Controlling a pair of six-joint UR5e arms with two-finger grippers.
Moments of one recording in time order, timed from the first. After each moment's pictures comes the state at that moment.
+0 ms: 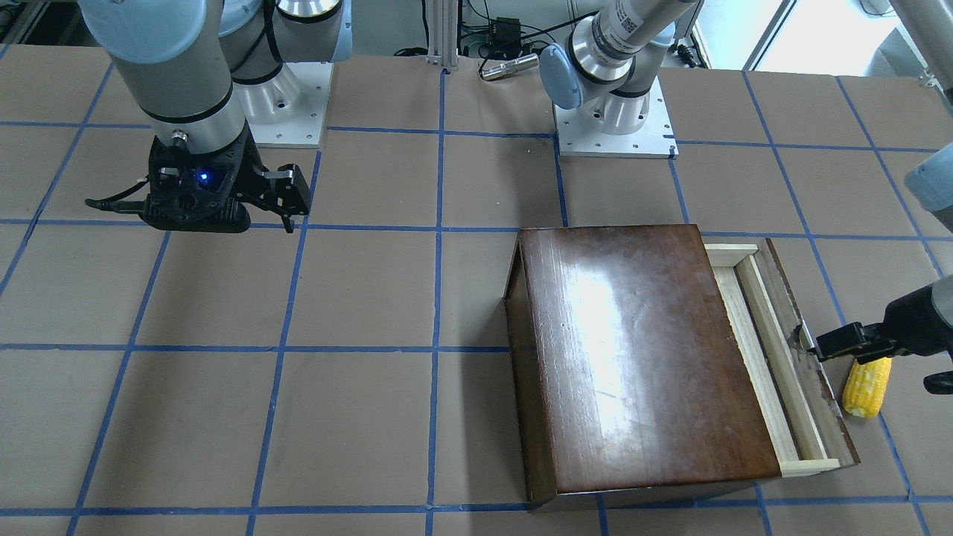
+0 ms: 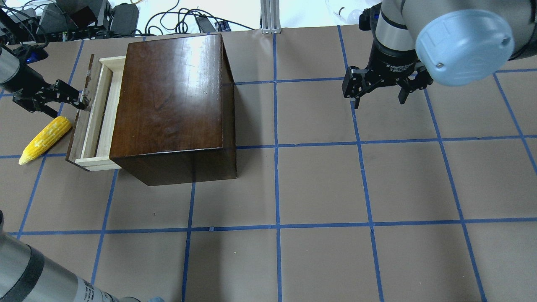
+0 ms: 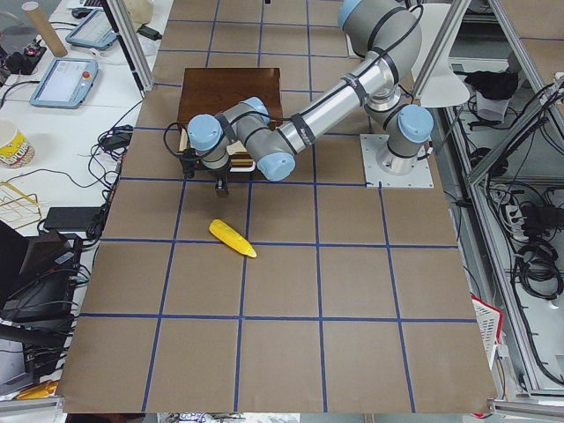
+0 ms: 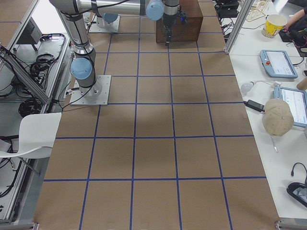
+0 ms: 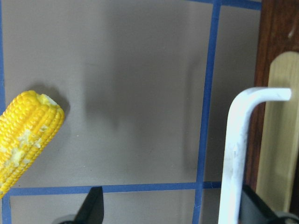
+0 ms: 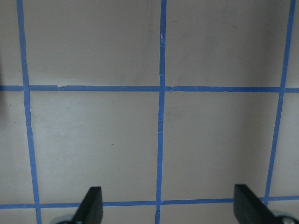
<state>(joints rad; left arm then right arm) -1.00 -2.04 -1.47 -1.32 1.42 0.50 1.65 -1.48 1.58 -1.63 -1.64 0.06</state>
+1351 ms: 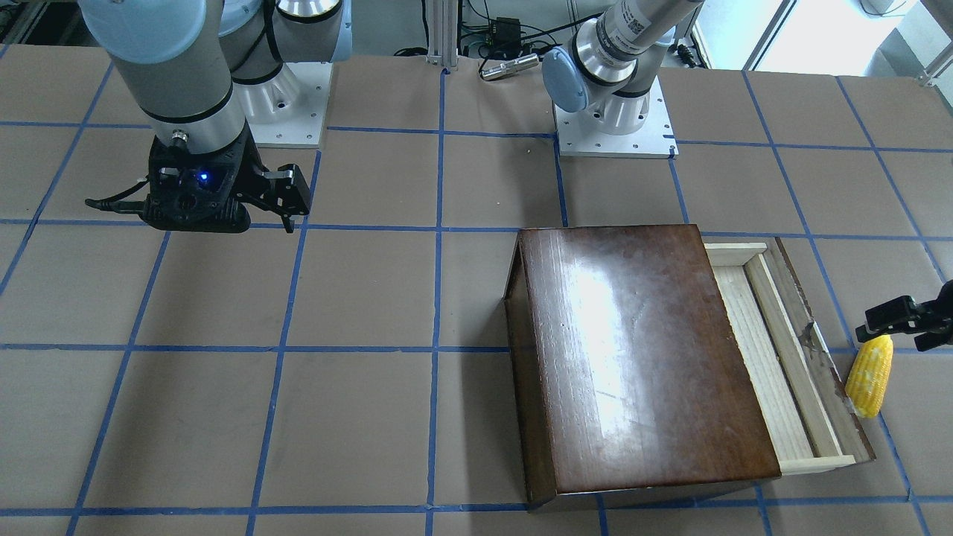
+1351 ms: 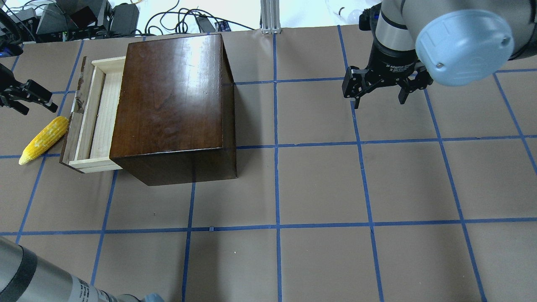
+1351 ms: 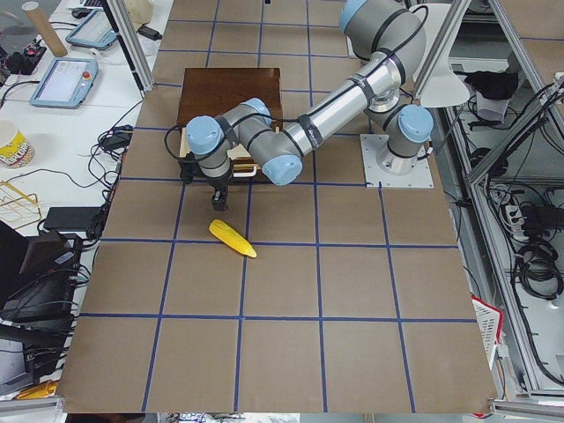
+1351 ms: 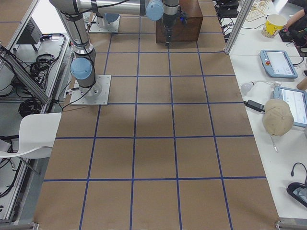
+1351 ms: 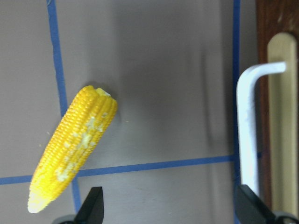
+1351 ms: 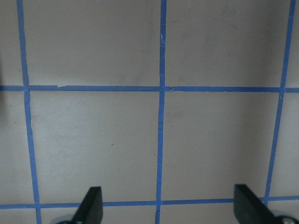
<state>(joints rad) -0.94 -2.04 -1.41 -1.32 1.56 0.81 1.65 -1.48 1.58 -1.63 -1.64 0.06</state>
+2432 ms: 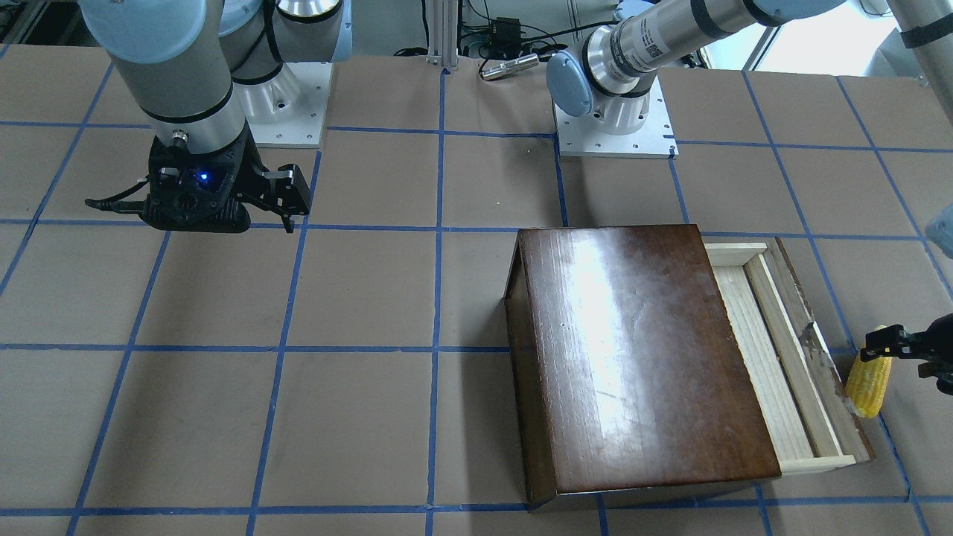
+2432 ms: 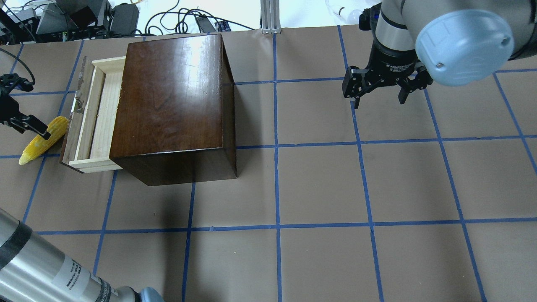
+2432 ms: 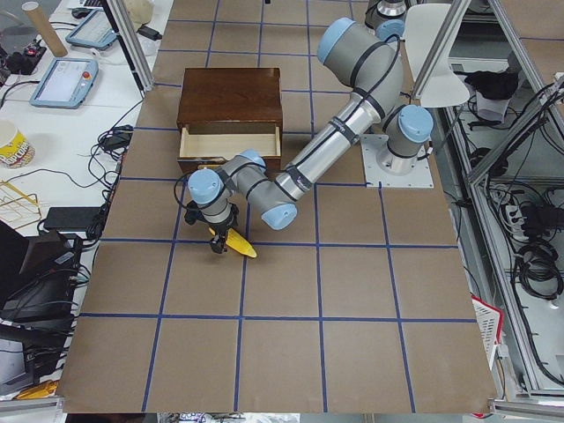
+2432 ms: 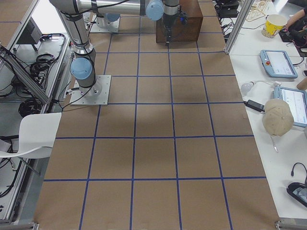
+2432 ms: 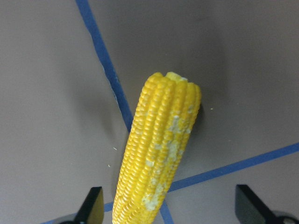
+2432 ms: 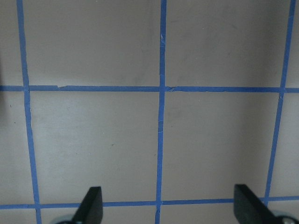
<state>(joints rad) -0.87 -2.23 -1.42 -1.10 1.64 0.98 1.65 -1.48 1.58 -1.63 -1.64 0.06</state>
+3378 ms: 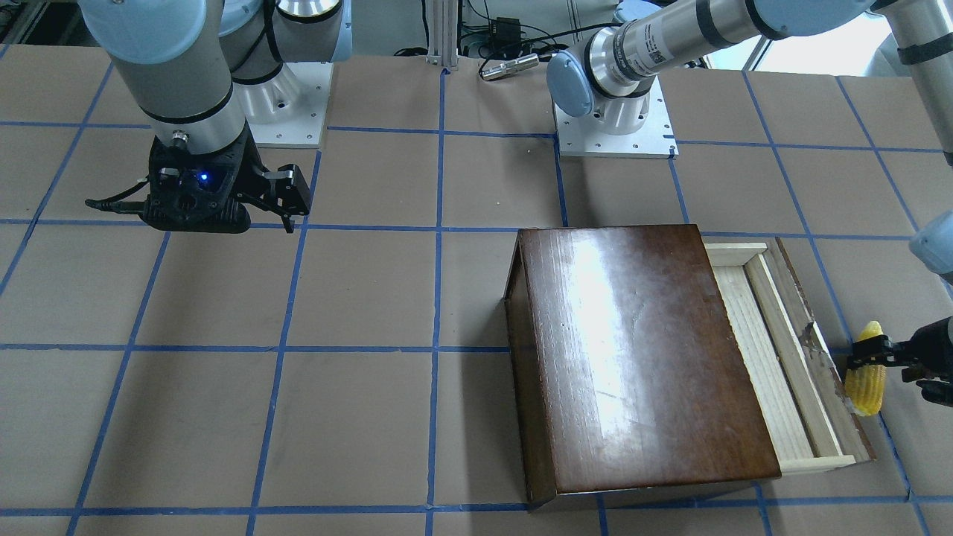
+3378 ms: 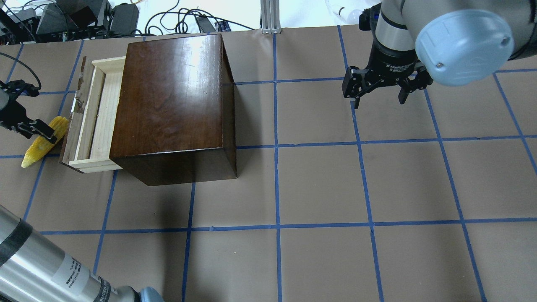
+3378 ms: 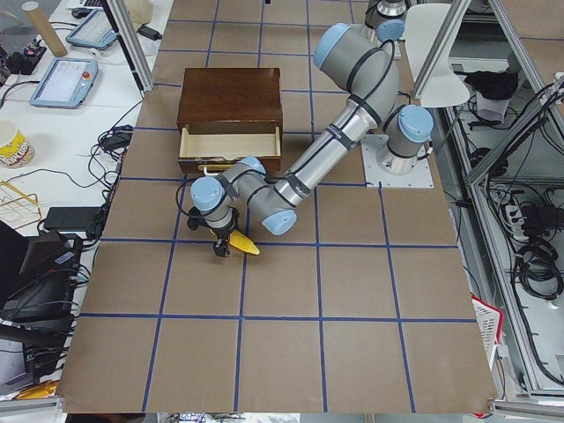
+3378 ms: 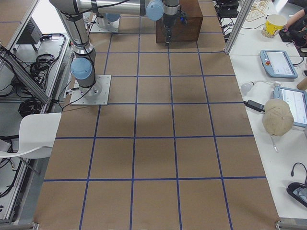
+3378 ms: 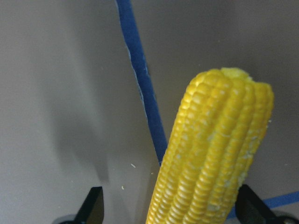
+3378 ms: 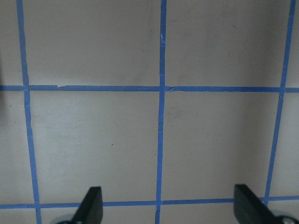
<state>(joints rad) -0.87 -2.25 -1.44 -1.10 1.63 0.94 1.65 -1.48 1.58 -1.63 -1.64 0.06</state>
